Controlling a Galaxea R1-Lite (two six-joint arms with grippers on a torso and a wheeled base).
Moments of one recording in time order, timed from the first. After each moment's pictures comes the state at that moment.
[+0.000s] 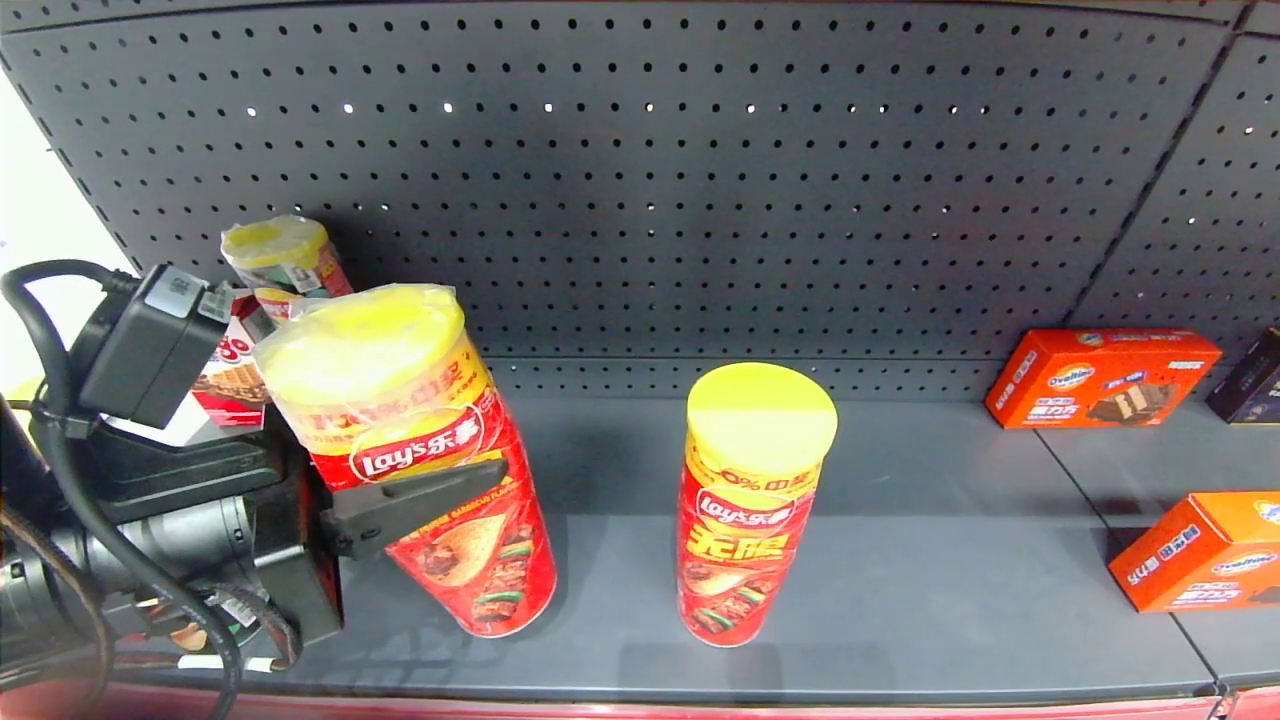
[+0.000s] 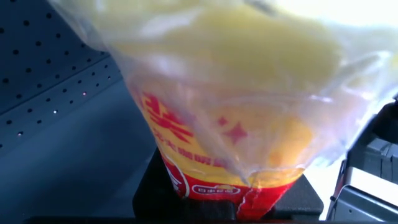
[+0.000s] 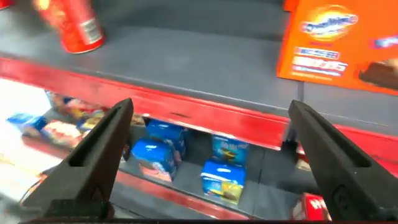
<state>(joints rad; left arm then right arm) -0.37 1.29 -0.54 -0.68 -0.63 0.04 0.31 0.00 -0.03 0.00 0.02 0.02</state>
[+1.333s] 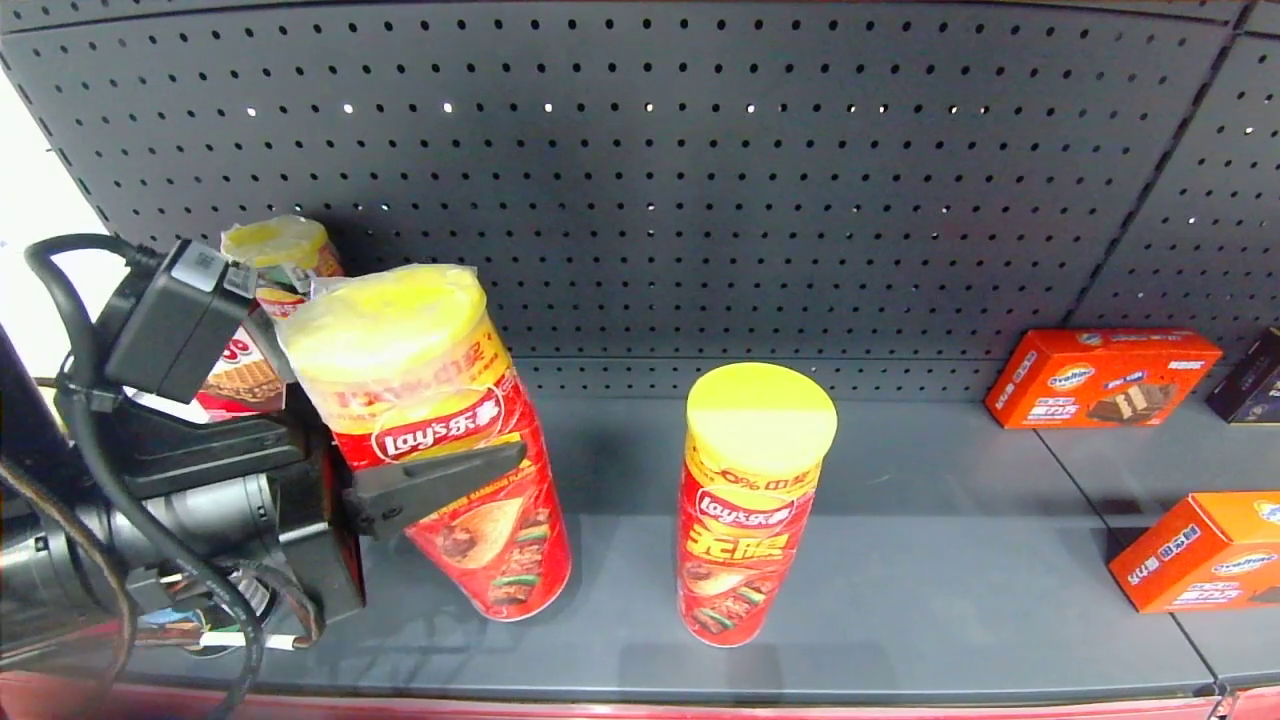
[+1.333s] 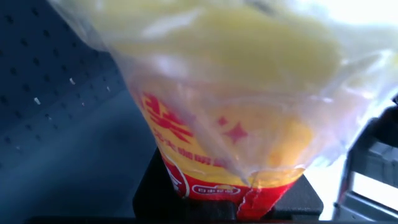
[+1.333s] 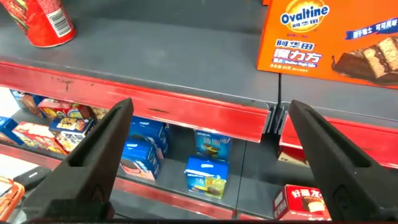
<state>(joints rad) -0.39 1.32 -0.59 -0.67 -0.62 0.05 0.29 0.00 0.00 -0.01 -0.03 -0.01</state>
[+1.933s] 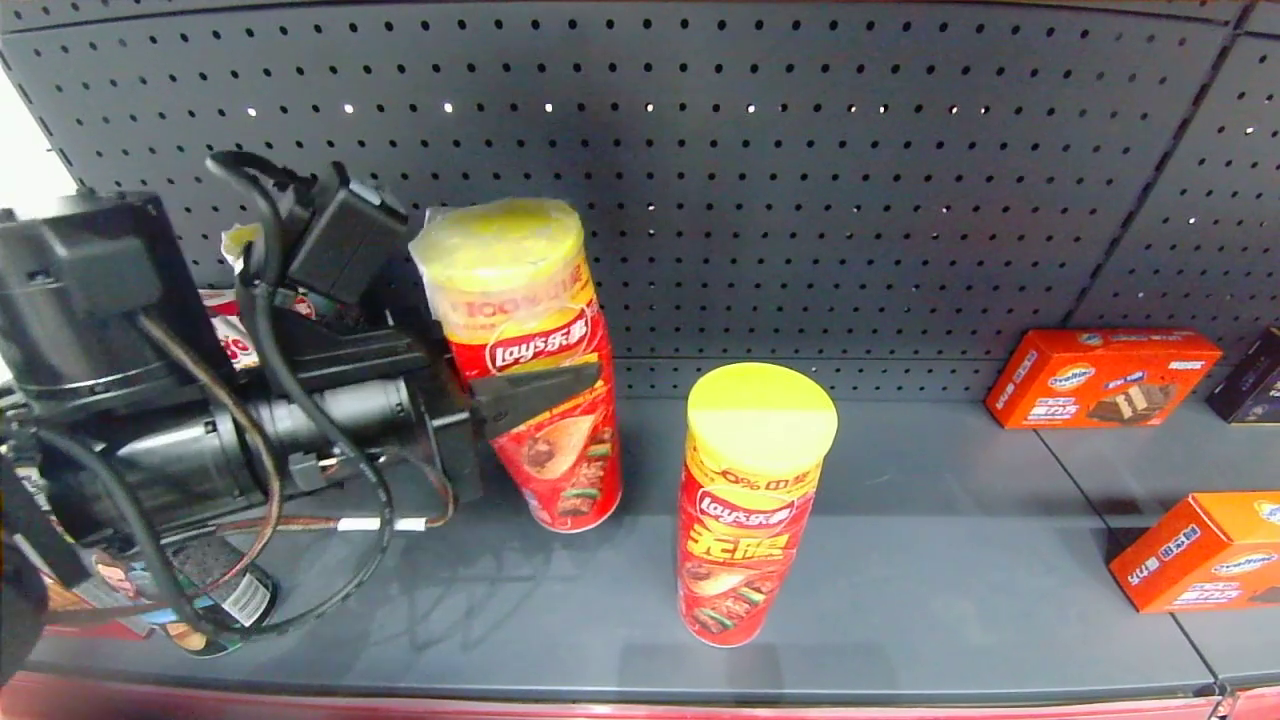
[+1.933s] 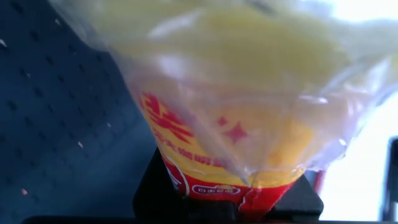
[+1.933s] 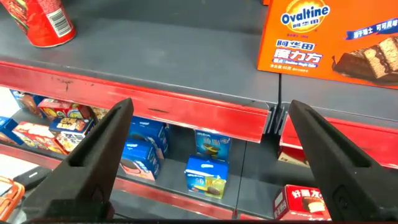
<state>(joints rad) -0.46 1.49 -0.80 -0.66 -0.52 0.09 0.29 0.00 0.00 -0.01 -0.03 -0.02</state>
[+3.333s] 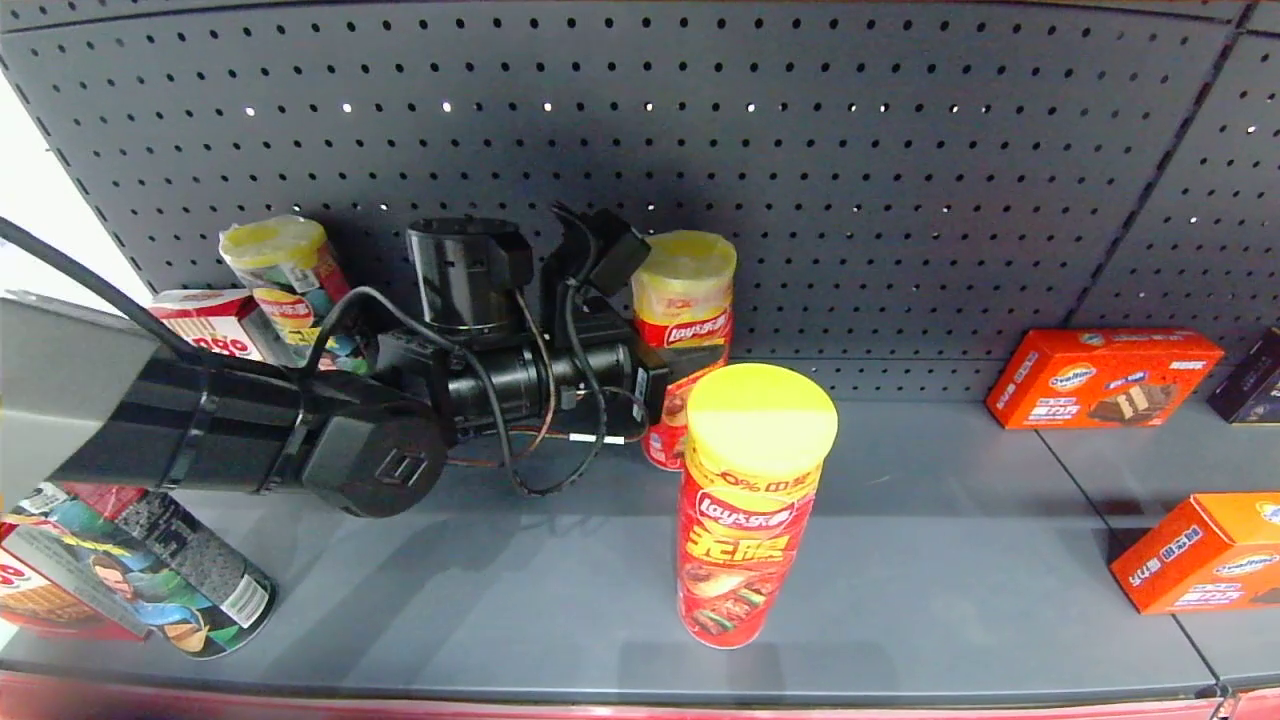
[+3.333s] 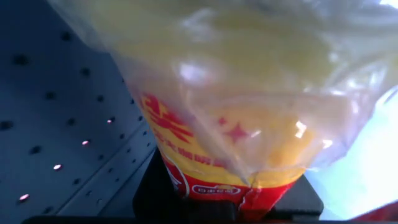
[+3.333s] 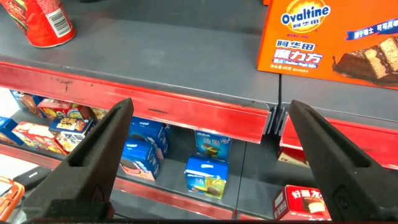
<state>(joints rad) -0.52 1.97 -1.22 -0.67 -0.51 0.14 0.29 0.00 0.00 -0.01 -0.03 -0.02</state>
